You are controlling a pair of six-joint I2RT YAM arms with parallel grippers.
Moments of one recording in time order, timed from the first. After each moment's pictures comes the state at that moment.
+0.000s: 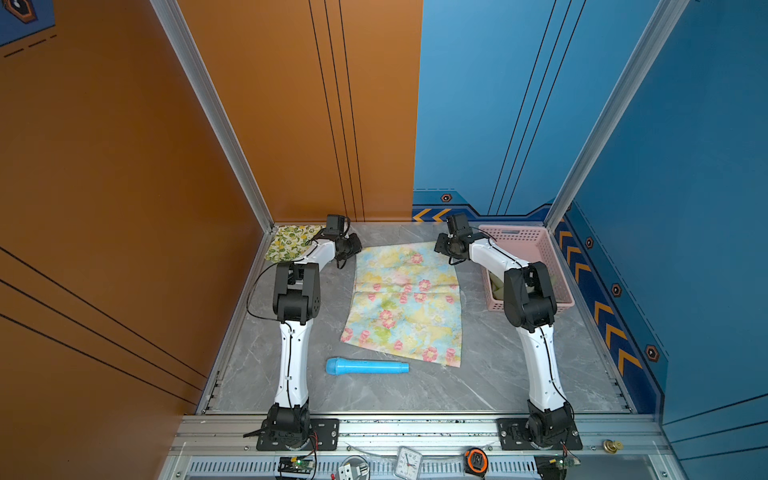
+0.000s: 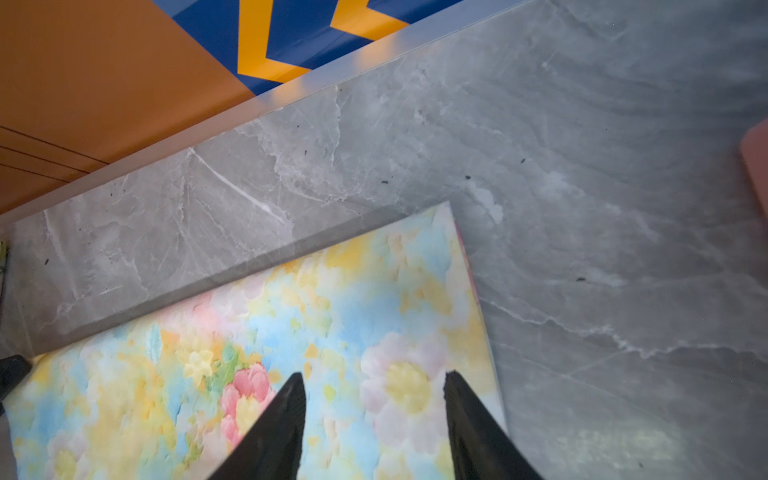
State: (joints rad) left arm -0.09 2.44 1.95 -0.37 0.28 -0.55; right arm 0.30 2.37 1.94 -0.41 0.02 0.58
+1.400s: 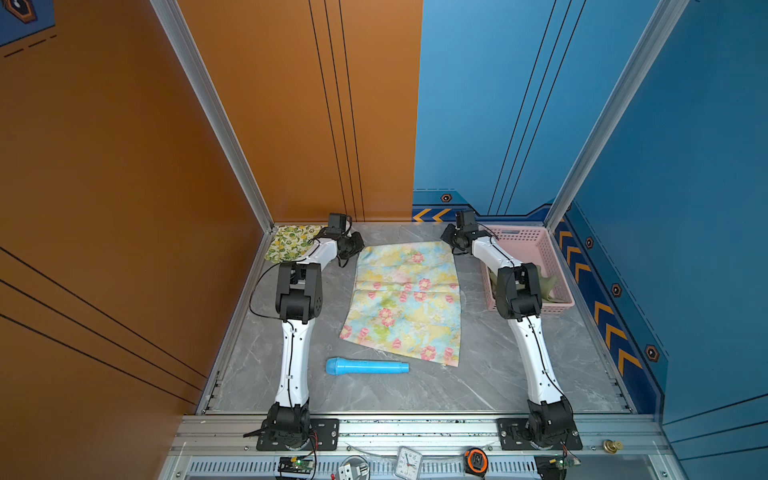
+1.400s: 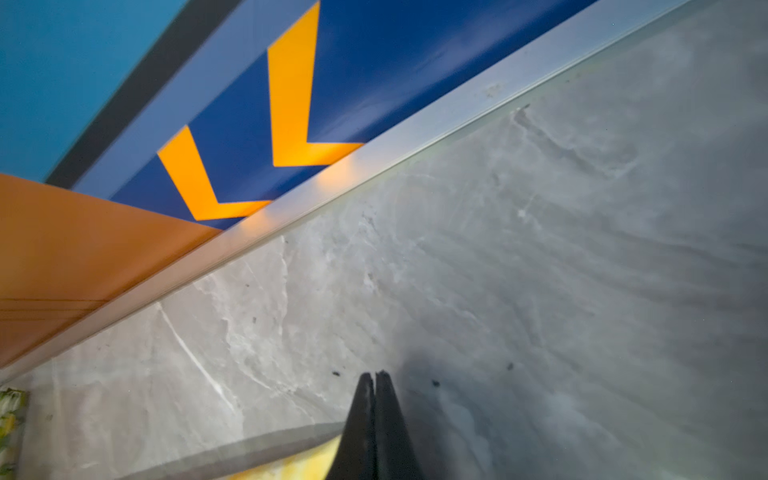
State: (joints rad) left arm -0.10 2.47 2.00 -0.38 0.32 -0.56; right arm 0.21 2.67 2.31 -0.34 -0.05 0.67
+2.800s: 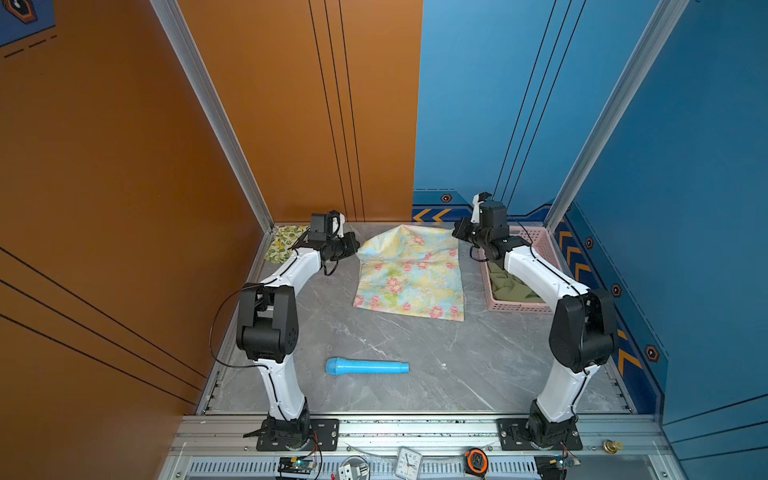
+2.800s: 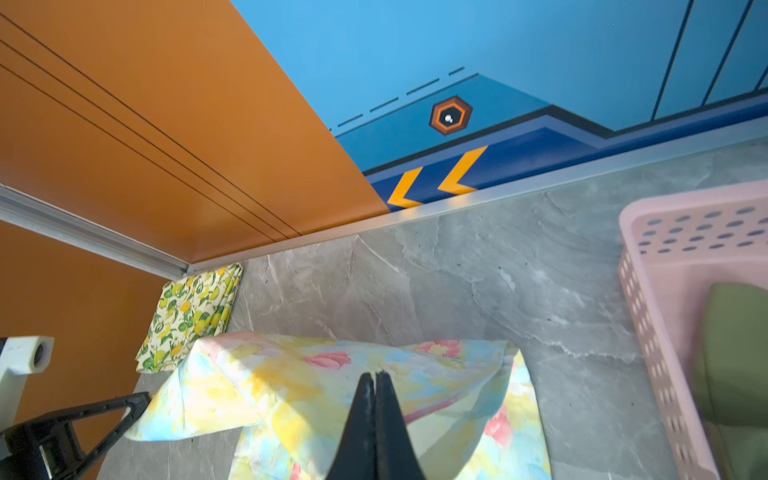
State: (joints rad) left arm -0.10 1.88 1.43 -0.26 0.41 -0.43; right arm 0.28 1.80 1.45 -0.12 -0.09 0.52
